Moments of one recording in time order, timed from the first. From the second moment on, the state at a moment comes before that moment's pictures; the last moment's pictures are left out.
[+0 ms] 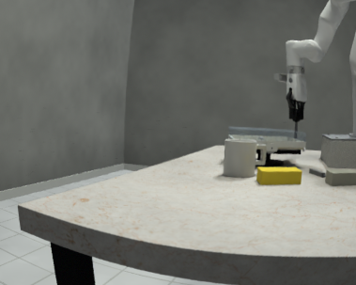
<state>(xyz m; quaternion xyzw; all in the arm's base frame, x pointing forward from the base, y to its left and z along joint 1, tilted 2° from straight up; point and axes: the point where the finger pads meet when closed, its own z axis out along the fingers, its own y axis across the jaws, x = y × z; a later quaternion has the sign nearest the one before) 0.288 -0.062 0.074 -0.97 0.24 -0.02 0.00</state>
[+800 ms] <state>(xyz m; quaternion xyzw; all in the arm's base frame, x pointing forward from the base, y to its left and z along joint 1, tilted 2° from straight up) 0.287 -0.062 0.110 -0.97 0.24 -0.02 0.00</state>
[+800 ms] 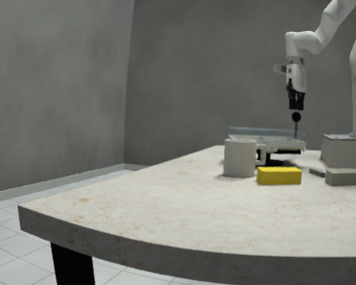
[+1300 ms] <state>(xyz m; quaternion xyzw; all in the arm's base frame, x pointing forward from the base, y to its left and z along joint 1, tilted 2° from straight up) 0.286 -0.062 0.123 -0.97 0.24 -0.02 0.00</state>
